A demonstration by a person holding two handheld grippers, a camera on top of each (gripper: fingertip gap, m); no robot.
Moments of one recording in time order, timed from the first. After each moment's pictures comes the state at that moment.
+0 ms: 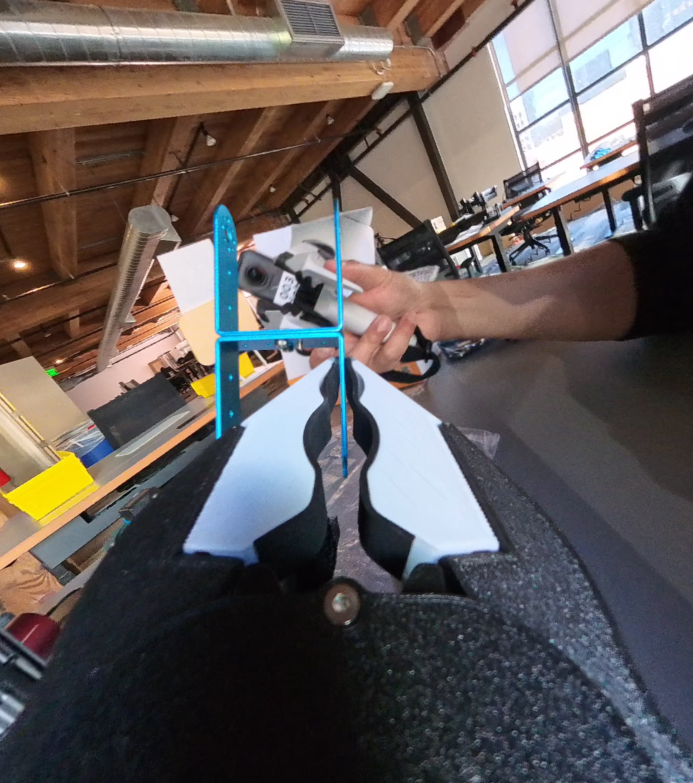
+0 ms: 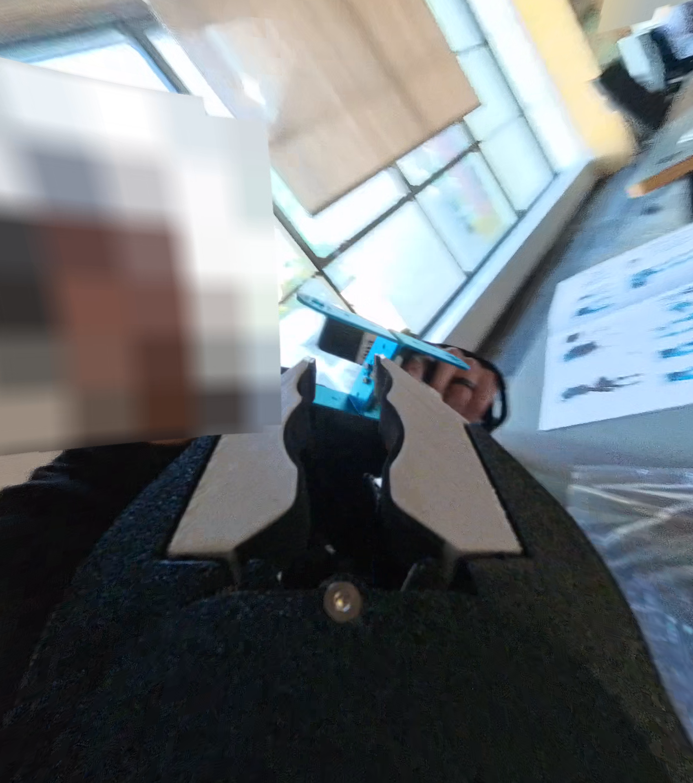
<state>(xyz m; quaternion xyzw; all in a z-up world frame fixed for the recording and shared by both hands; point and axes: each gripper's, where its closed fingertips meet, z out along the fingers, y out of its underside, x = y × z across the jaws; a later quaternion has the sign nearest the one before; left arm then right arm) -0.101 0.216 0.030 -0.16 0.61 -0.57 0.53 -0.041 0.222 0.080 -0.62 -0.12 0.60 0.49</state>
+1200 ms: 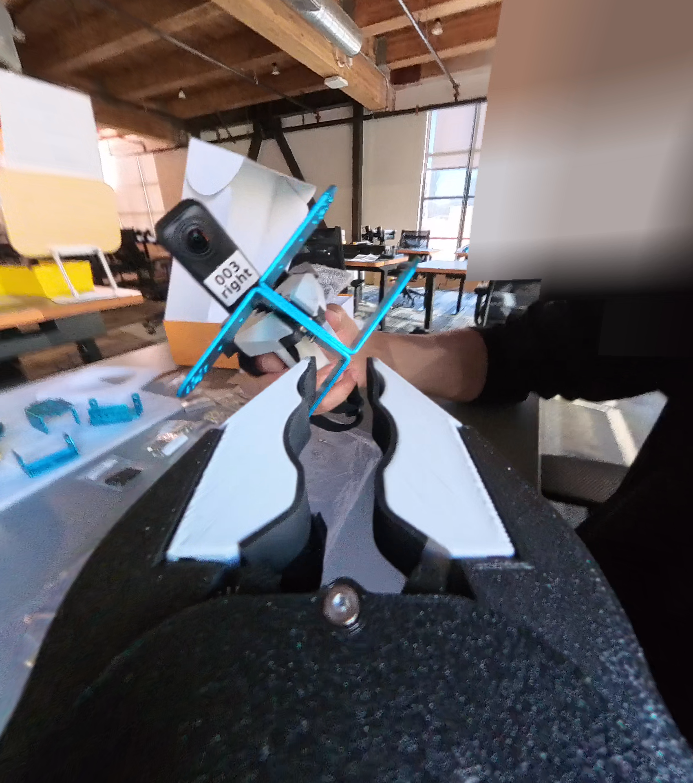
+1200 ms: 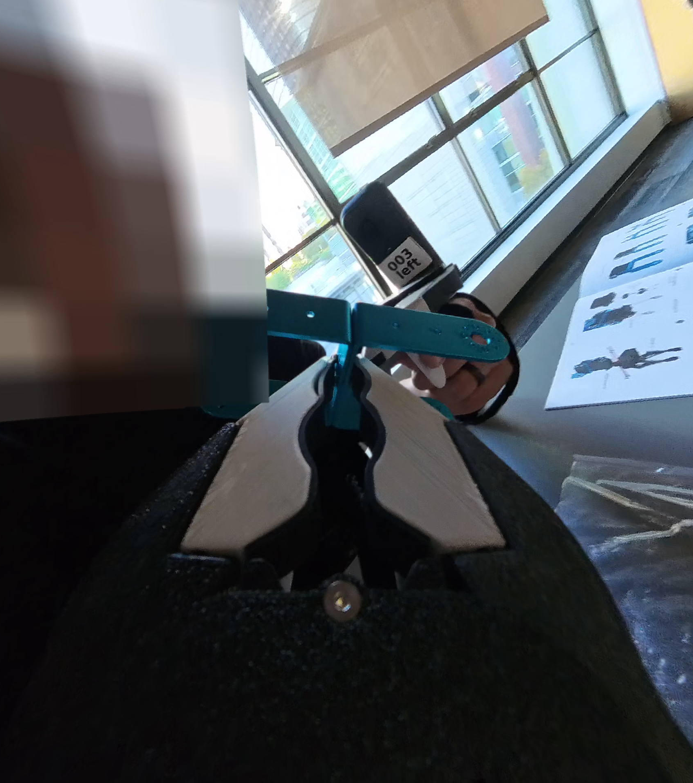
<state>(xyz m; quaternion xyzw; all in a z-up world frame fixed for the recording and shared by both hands) -0.095 0.226 0.018 -0.27 0.60 -0.69 0.30 -0.080 0.239 0.029 -0.62 -0.18 0.61 0.46</state>
